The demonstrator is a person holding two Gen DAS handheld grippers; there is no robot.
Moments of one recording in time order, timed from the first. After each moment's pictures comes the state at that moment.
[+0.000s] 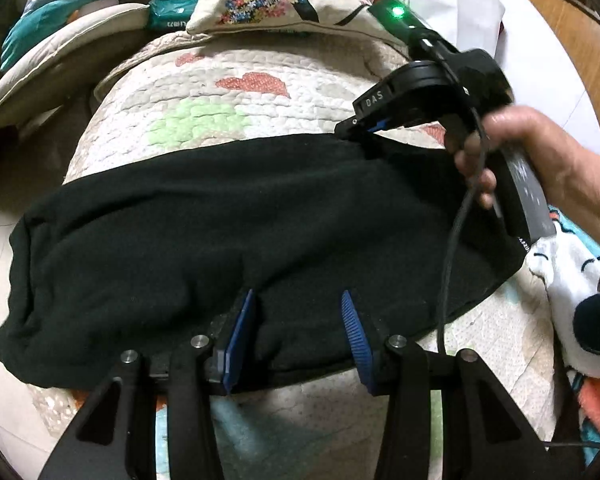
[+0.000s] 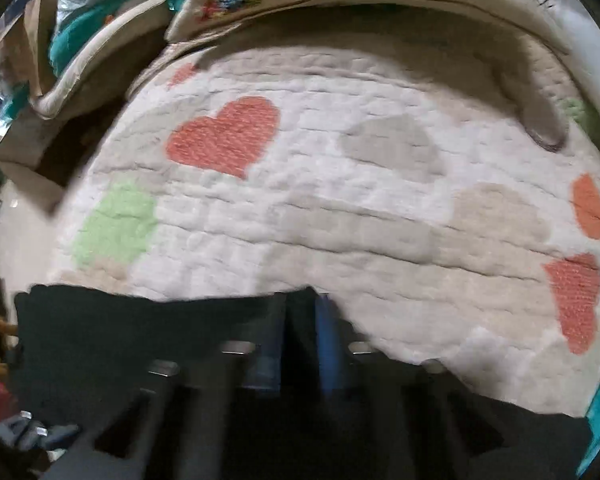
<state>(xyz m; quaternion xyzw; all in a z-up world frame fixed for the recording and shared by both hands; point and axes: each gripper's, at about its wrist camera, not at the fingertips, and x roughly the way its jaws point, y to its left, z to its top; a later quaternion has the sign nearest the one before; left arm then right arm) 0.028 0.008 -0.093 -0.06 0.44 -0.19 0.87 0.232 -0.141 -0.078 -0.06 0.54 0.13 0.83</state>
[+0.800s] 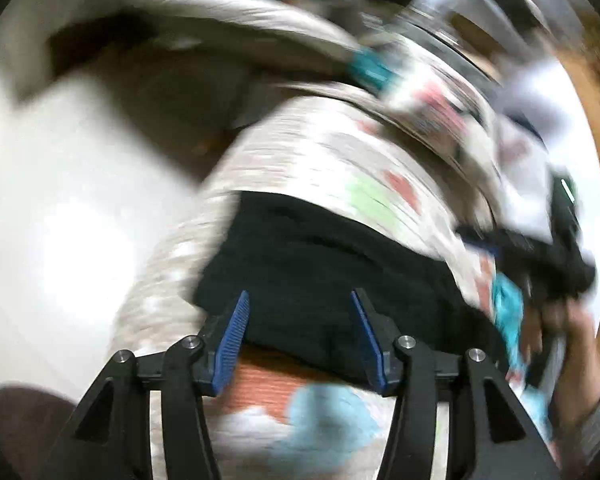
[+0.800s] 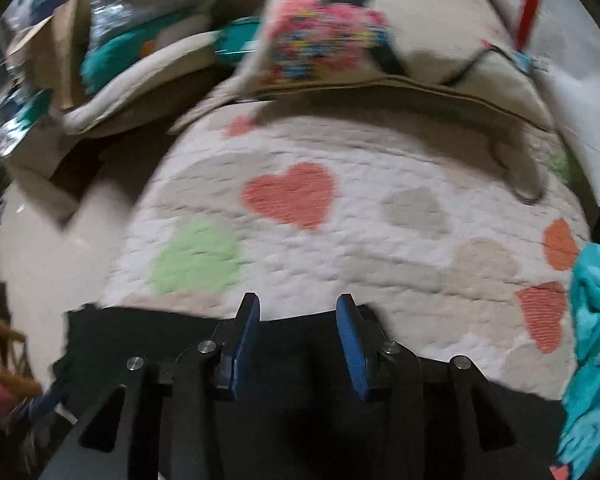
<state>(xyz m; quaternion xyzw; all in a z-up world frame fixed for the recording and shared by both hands) -0.013 0.174 -0.080 -0.36 0.41 0.00 0.84 0.185 -0.079 -0.013 -0.05 0.49 0.17 0.85</state>
